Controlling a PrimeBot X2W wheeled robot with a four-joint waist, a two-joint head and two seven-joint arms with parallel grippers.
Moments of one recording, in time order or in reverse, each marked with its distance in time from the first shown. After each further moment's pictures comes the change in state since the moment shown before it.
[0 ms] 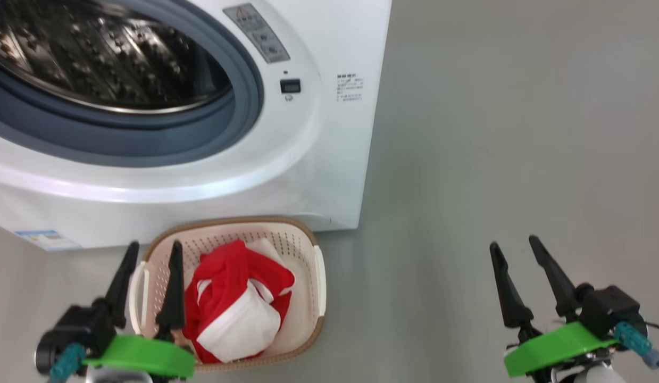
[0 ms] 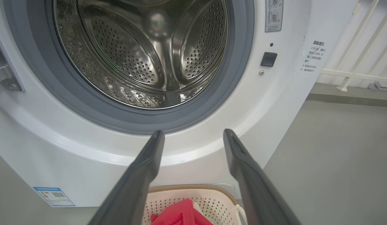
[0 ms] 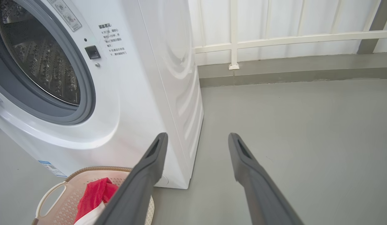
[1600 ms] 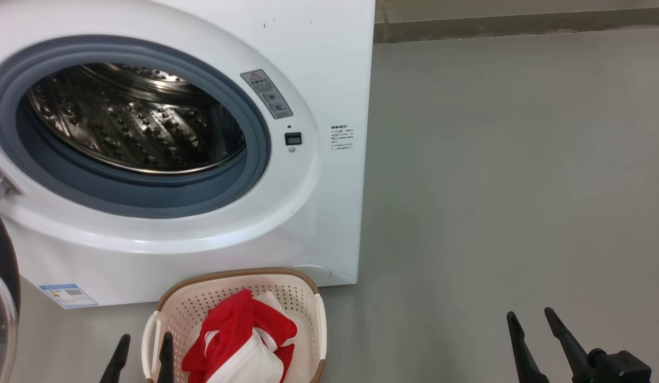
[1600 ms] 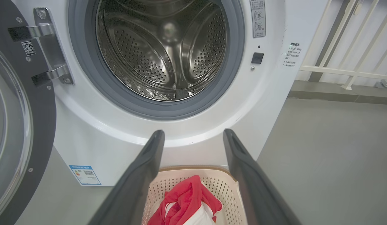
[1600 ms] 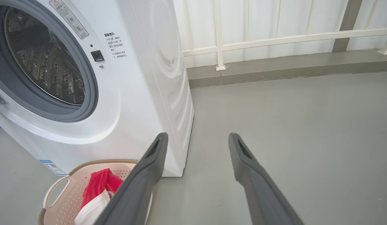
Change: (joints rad) left arm 0.319 0.002 0.043 -0.126 0.017 0.003 0.000; right arm 0.212 -0.002 -0.034 -0.010 0.018 0.000 0.000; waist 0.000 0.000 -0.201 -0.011
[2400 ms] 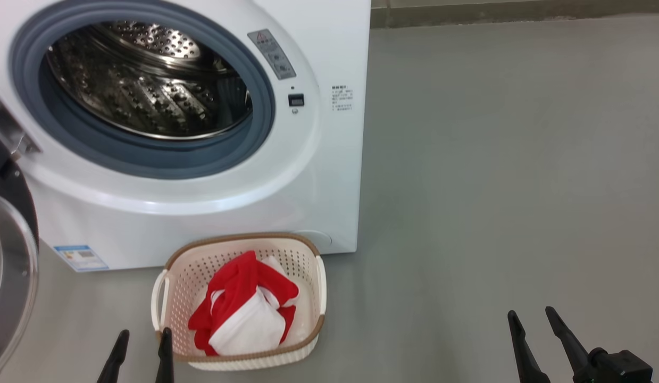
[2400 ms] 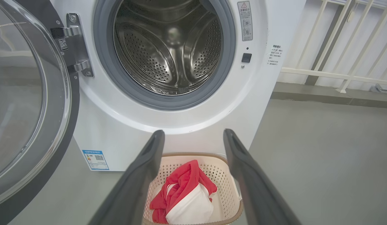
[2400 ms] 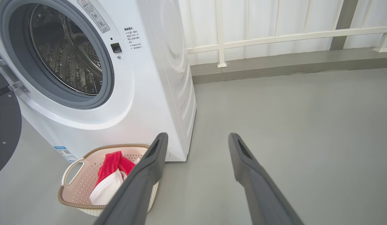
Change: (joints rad) left arm -0.001 0.000 -0.004 -0.021 -0.014 0.006 0.000; right arm -0.001 0.001 -0.004 -0.002 0.000 0.000 0.000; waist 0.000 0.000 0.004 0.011
